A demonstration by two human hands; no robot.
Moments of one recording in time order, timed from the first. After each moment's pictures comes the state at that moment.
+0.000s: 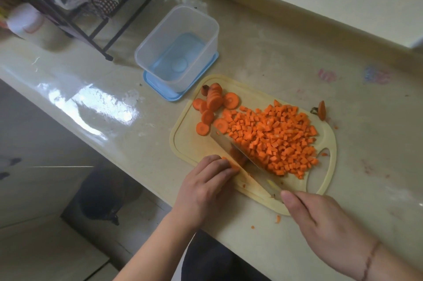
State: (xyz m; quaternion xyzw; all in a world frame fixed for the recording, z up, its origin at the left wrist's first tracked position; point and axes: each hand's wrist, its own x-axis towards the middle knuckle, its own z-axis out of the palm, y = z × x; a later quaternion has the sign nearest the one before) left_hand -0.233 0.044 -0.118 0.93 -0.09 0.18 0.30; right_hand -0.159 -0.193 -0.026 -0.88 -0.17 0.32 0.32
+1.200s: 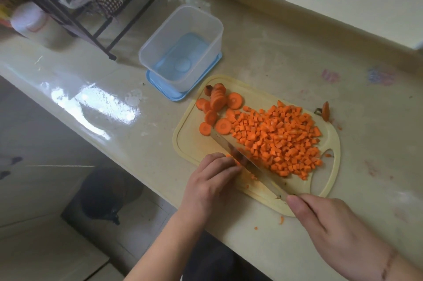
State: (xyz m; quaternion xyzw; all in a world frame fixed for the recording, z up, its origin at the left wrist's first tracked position) left_hand -0.226 0.038 -0.118 0.91 -0.06 0.22 0.35; right_hand -0.159 -0.193 -0.014 -0.89 -0.17 0.31 0.30
